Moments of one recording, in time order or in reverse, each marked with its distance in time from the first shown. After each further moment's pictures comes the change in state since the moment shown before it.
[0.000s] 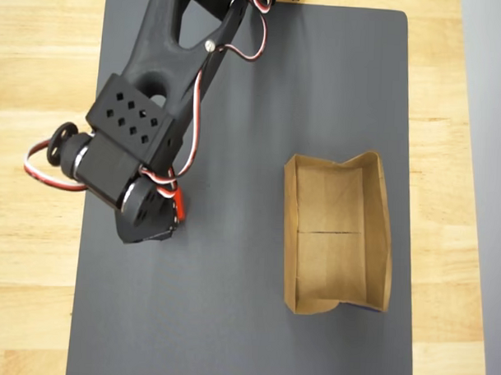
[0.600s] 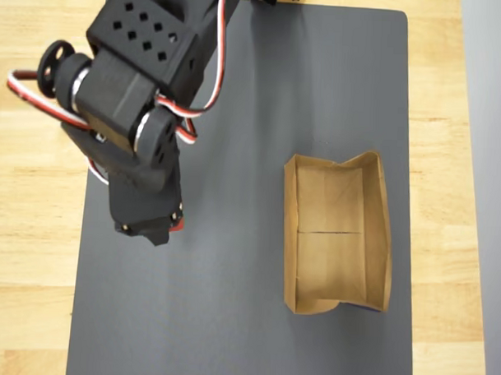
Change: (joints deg) arm -2.5 28.5 27.3 -13.6 5.9
